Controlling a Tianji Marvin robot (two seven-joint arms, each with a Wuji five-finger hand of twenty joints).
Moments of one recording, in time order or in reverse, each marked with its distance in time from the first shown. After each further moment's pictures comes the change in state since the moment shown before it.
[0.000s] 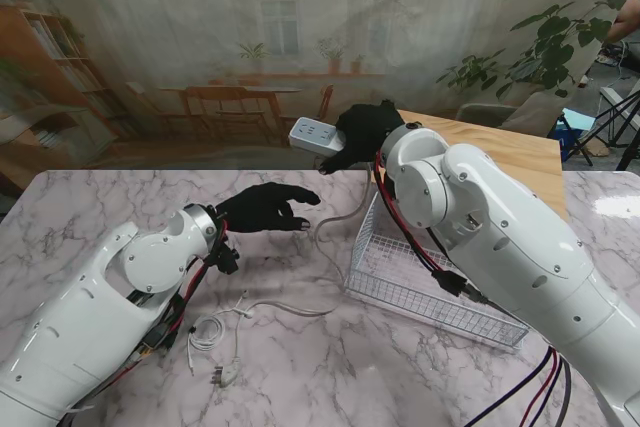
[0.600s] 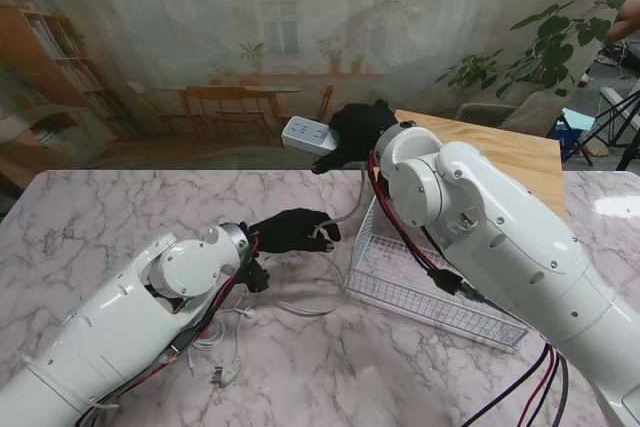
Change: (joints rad) left arm -0.084 -0.022 0.202 0.108 -0.222 0.122 0.013; right arm 0.022 -0.004 -0.028 0.003 0.035 0.015 -0.010; left_hand 0.155 -0.002 0.035 0.000 0.042 0.003 0.343 0.245 0.022 -0.059 -0.008 -0.012 -0.113 -0.056 -0.055 -0.088 -0.063 -0.066 -0.086 0.000; right_hand 0.000 0.000 0.000 0.000 0.000 0.000 0.000 0.000 0.000 0.000 0.001 0.000 0.000 0.000 0.000 0.000 -0.002 0.000 -0.008 0.000
